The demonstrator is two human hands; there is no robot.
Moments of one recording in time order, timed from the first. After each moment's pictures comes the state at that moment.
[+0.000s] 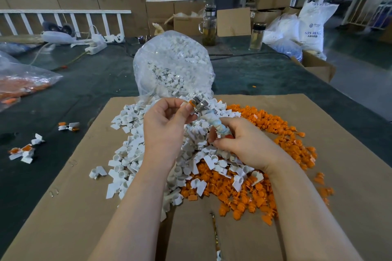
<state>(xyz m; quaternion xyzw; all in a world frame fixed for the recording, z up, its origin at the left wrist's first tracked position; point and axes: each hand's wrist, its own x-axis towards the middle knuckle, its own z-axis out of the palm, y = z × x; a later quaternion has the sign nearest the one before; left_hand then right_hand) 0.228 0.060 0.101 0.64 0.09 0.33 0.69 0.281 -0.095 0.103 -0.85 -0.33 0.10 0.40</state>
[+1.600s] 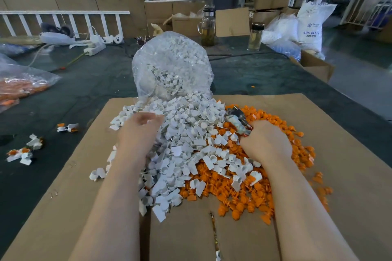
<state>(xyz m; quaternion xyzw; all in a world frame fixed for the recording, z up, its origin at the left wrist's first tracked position) 0.224 0.113 0.091 0.76 0.33 0.19 0.52 0.307 -0.108 0.071 -0.96 0.00 0.00 0.28</state>
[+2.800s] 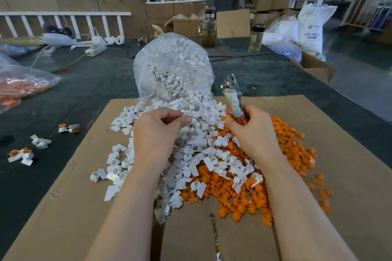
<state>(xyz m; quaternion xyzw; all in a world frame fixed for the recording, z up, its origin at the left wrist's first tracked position) 0.232 0.084 0.089 0.78 0.20 0.28 0.52 0.304 -0.093 0.084 -0.86 -0.14 -0.12 0.47</state>
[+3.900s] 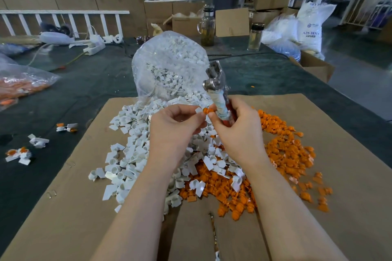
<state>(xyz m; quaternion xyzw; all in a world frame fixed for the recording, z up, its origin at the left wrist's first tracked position) 0.229 0.052 0.100 0.66 0.13 0.25 0.70 0.282 -0.071 0.087 -0.79 -0.25 -0.21 0.52</state>
